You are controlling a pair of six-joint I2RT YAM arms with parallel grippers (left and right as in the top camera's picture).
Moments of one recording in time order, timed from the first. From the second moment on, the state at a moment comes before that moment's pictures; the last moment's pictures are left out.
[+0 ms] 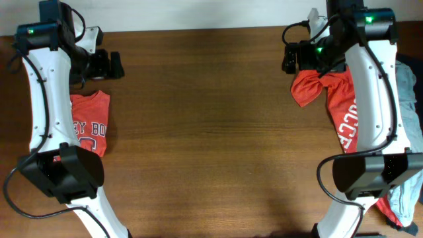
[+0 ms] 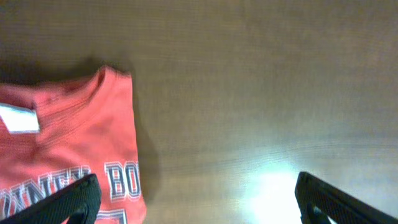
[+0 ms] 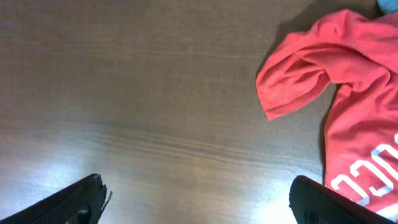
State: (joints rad) left arm 0.16 2.10 2.27 -1.48 0.18 0.11; right arm 0.02 1.99 2.27 -1.52 -0.18 0.00
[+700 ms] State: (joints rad) left arm 0.12 1.02 1.40 -1.09 0.14 0.13; right arm 0.02 0.89 1.34 -1.11 -0.07 0.03
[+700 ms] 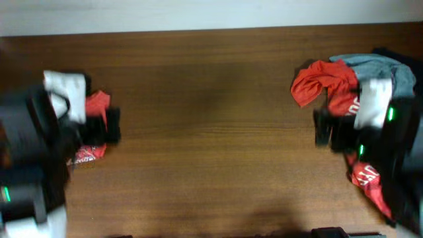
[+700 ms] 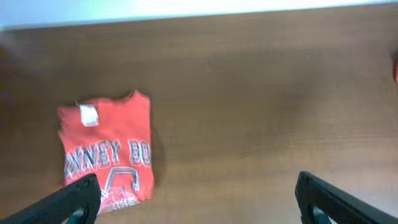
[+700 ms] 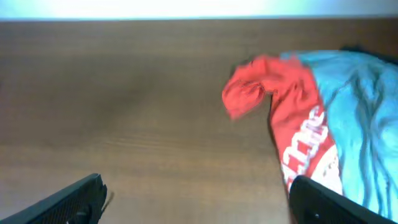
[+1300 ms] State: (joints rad) left arm 0.12 0.51 0.91 -1.19 0.14 0.14; right arm 0.02 0.46 0.81 -1.07 -0.06 0.03
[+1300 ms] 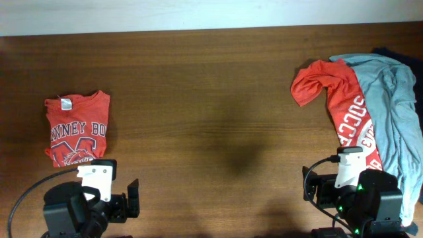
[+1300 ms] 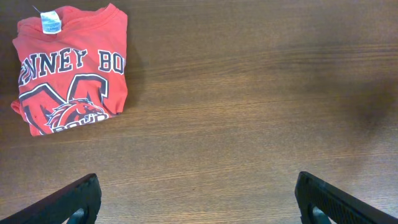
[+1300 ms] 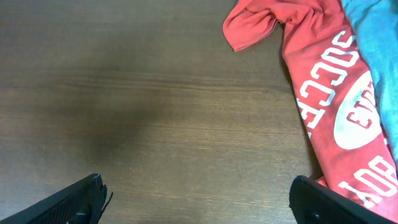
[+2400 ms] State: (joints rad) left arm 0.12 0.51 0.91 -1.19 0.14 0.14; right arm 0.02 0.20 0.69 -1.00 -0.06 0.03
